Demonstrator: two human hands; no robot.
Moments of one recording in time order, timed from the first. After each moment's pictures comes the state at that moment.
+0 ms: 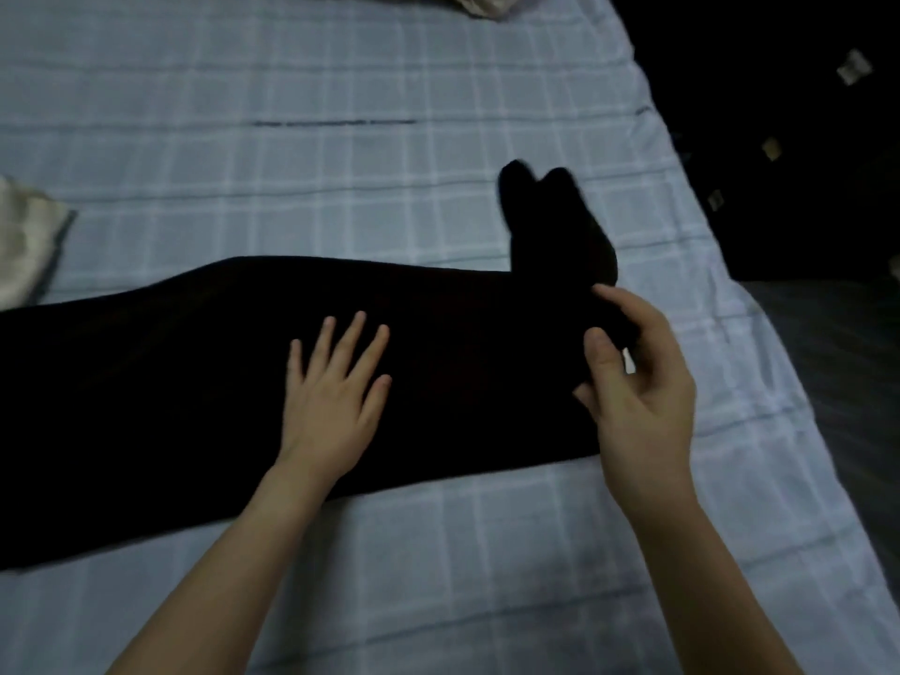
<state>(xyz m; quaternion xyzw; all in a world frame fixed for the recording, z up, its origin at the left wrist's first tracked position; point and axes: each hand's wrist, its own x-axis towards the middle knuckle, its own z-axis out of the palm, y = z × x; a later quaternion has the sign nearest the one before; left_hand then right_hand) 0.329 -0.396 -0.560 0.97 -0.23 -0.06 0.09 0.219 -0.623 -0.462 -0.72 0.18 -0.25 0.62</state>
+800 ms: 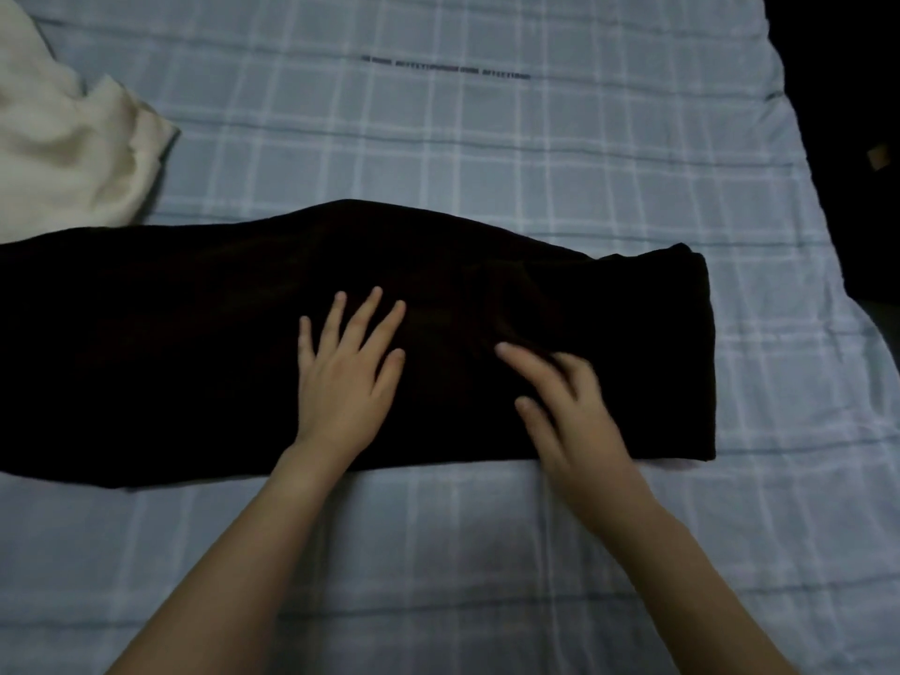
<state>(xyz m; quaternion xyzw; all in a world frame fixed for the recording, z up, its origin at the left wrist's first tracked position) 0.333 -0.310 -0.577 0.97 -0.14 -0.06 0.20 0.233 -0.526 -0.510 -0.92 0.03 0.03 0.38</state>
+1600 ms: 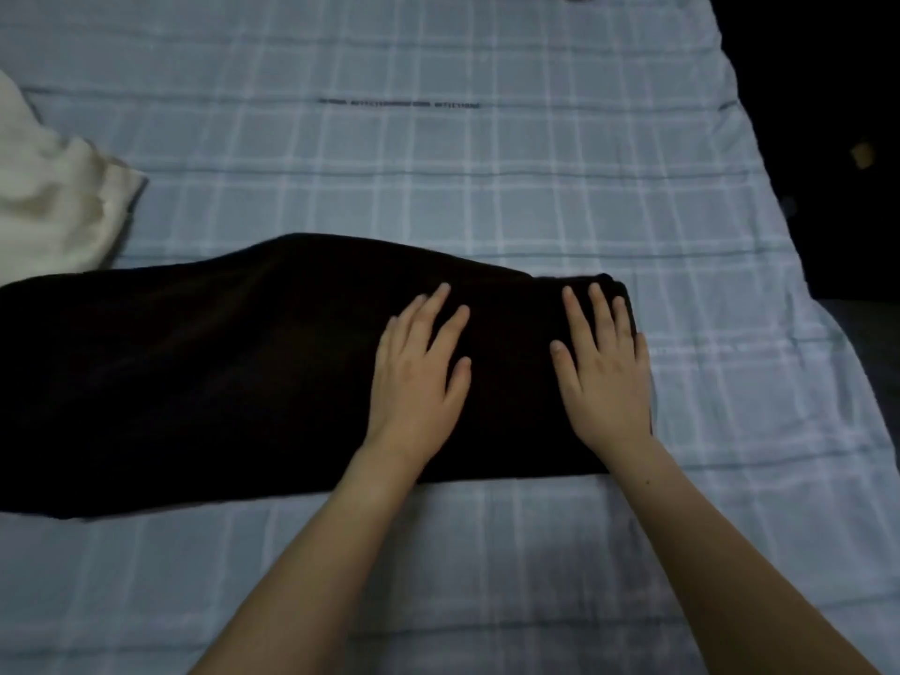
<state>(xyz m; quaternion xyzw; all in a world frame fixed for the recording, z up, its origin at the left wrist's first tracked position) 0.321 -0.431 -0.548 0.94 -0.19 0.00 0.28 0.277 -0.640 -0.566 -0.98 0.15 -0.01 0.15</state>
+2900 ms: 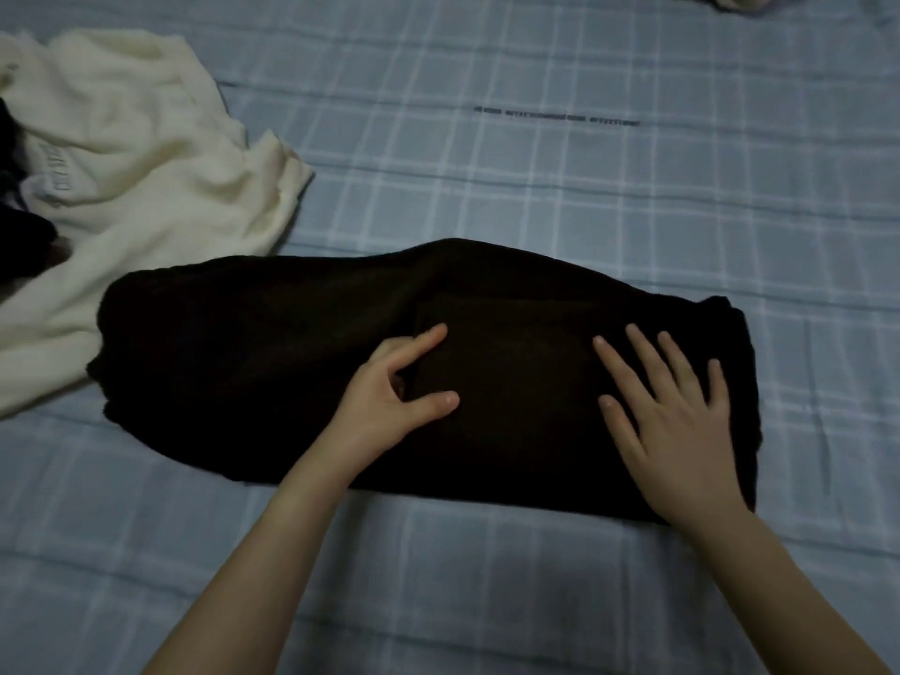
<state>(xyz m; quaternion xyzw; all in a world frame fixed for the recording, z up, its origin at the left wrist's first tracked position) 0.346 -0.256 -0.526 0.81 -0.01 -0.18 0.55 0.289 -0.547 -0.548 -1.00 0.00 0.00 0.06</state>
